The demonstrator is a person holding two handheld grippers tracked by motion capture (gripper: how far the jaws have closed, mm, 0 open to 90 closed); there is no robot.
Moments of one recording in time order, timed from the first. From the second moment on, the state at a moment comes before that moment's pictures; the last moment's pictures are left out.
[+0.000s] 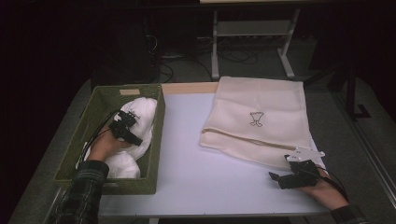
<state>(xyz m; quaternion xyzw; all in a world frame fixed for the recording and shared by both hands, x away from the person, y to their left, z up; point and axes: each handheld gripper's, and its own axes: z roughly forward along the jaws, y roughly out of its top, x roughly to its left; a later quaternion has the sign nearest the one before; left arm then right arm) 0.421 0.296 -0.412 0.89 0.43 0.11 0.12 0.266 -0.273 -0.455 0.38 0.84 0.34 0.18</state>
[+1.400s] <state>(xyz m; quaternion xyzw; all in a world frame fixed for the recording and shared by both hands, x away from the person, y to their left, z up) 0.391 0.325 -0.253 0.81 0.44 0.14 0.35 0.266 -0.275 -0.453 0.39 0.84 0.35 0.18</state>
